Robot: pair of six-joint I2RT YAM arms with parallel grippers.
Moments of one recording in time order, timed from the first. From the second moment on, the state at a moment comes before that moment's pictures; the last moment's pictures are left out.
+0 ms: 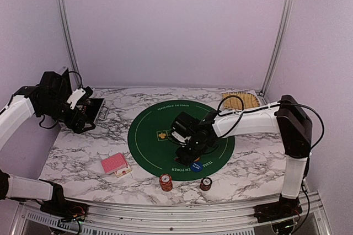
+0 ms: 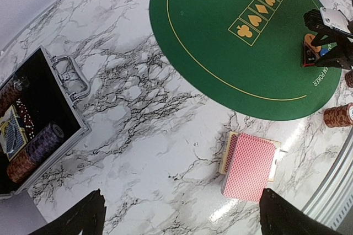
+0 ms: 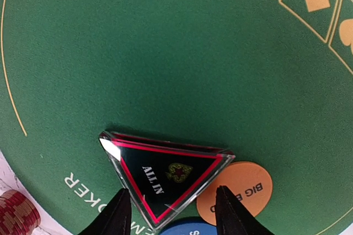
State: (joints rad) left arm -0.09 1.15 1.07 -0.94 0.38 0.49; right arm 0.97 1.95 1.34 -0.65 0.08 0.26
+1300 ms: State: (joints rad) left arm -0.09 1.16 1.10 -0.94 0.35 0.49; right arm 0.98 2.47 2.08 -0.64 -0.02 0.23
